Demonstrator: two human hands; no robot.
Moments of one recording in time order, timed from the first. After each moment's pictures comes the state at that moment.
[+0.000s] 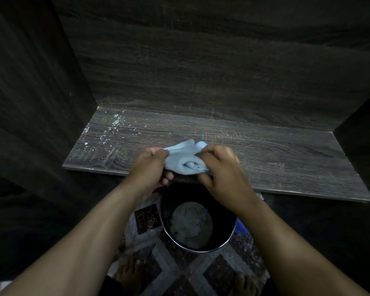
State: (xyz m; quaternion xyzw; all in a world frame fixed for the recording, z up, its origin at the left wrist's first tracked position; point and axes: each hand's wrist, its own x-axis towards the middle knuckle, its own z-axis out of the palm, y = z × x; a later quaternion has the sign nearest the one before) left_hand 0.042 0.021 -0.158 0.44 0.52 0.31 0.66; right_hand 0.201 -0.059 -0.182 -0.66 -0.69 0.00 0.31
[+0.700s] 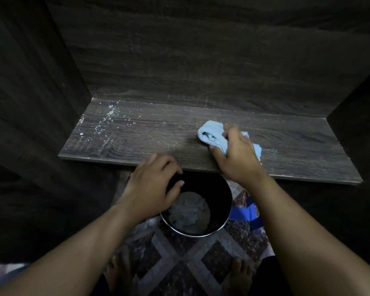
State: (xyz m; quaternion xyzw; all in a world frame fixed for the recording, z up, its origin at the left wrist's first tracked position) left_hand 0.012 -0.015 -0.195 0.93 0.29 0.21 0.07; right_hand 0.241 -0.062 -0.179 -0.79 -0.56 0.08 0.24
